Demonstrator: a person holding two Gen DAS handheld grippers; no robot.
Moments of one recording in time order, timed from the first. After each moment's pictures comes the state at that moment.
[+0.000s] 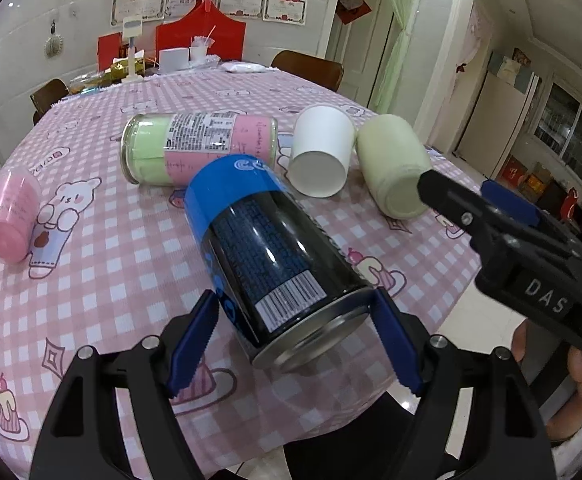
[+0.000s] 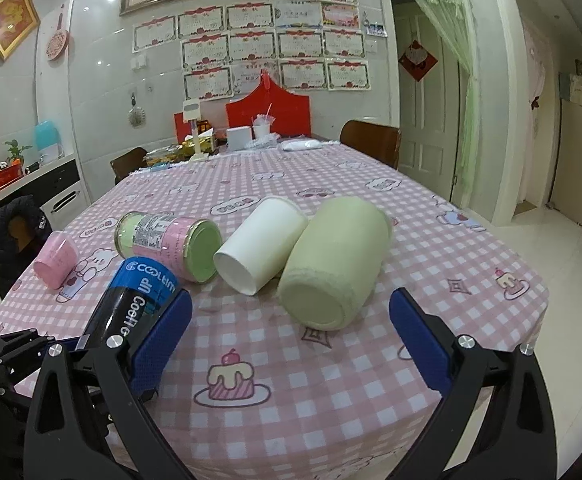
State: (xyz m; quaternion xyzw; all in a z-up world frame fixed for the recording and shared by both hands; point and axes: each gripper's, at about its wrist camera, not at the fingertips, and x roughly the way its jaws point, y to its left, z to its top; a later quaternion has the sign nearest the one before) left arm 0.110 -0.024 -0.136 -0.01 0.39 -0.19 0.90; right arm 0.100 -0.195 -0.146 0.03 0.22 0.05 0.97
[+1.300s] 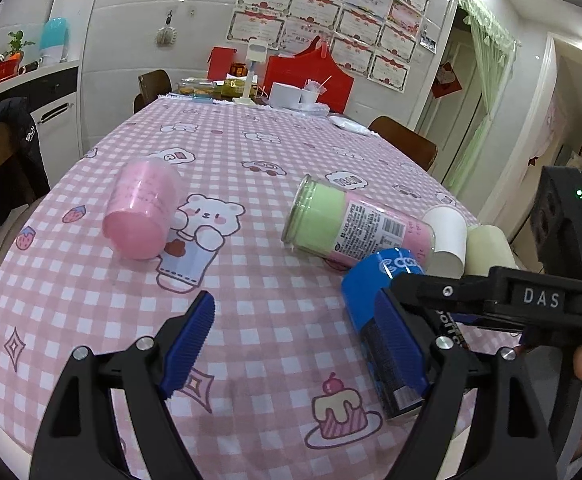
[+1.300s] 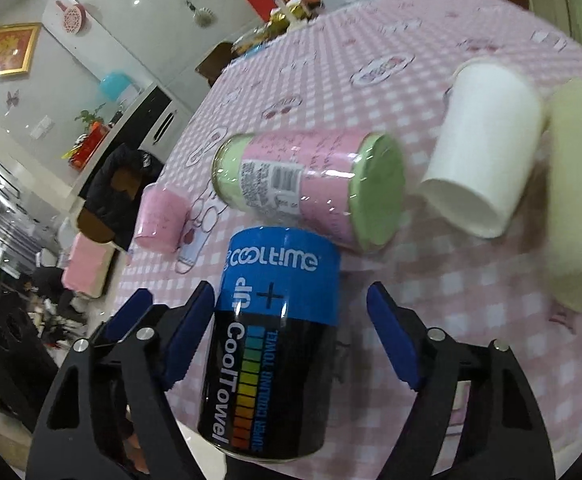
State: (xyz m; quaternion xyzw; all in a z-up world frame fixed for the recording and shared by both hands) left arm 0.115 0.081 -0.118 -0.12 0.32 -0.04 0.94; right arm 0.196 -0.120 -0.157 0.16 0.47 0.29 0.82
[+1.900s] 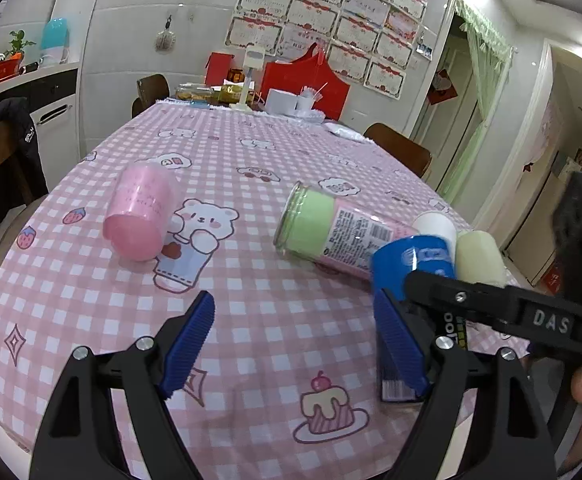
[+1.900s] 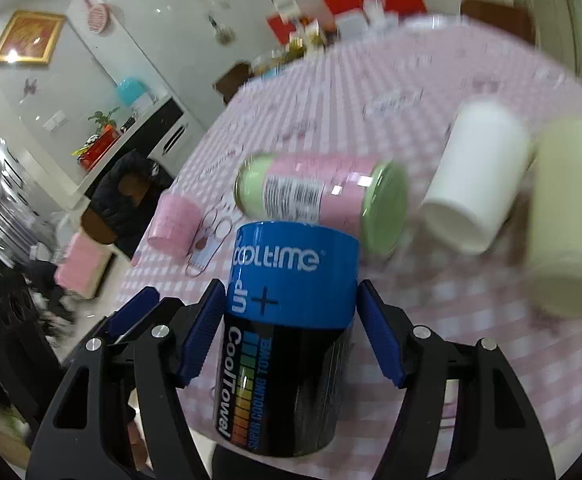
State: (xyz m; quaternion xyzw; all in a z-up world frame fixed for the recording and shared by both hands) left arm 0.102 0.074 -0.112 -0.12 0.30 -0.05 0.94; right arm 0.162 -0.130 -0.134 0.10 0.38 0.27 0.88
